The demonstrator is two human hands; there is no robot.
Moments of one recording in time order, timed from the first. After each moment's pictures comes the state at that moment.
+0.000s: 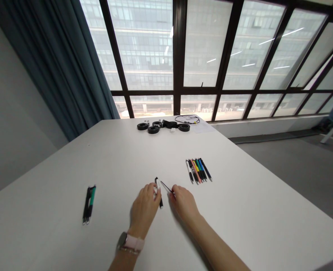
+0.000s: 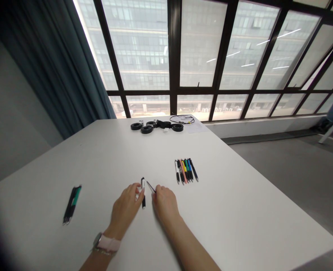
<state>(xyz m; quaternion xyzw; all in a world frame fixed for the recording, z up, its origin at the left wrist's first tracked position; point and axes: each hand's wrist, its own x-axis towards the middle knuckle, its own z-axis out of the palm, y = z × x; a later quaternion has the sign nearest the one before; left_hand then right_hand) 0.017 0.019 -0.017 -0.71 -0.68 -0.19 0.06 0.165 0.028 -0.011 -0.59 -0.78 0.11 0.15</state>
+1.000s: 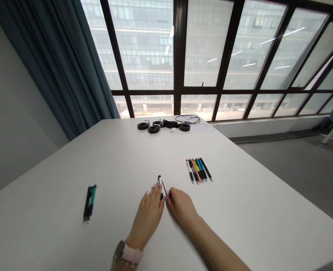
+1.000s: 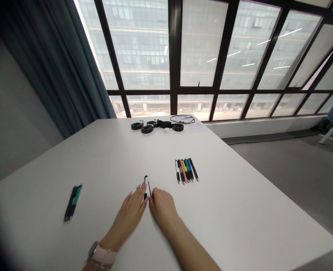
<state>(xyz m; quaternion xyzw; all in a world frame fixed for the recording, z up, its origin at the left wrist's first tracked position) 0.011 0.011 -0.062 -0.79 -0.58 -0.17 0.13 0.161 0.022 -0.018 -0.56 -0.80 0.15 0.18</state>
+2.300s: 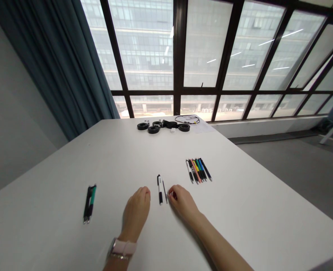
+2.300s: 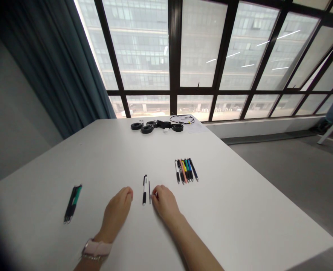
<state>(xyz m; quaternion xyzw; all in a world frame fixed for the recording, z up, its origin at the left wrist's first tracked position) -0.006 0.011 -0.007 -0.68 -0.71 -0.17 -0.02 0.173 0.031 -0.018 -0.54 -0.76 0.24 0.26</state>
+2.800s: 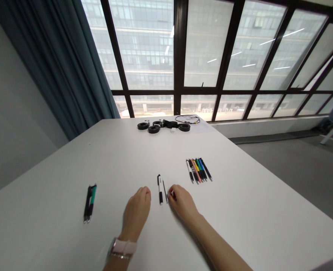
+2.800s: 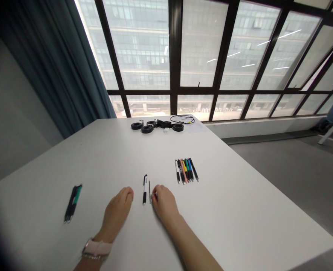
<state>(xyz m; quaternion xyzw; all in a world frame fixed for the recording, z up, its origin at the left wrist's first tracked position) -0.005 0.010 -0.007 -0.68 -0.72 -0.16 -0.02 0.169 0.027 -0.017 -0.56 -0.77 0.21 0.25</state>
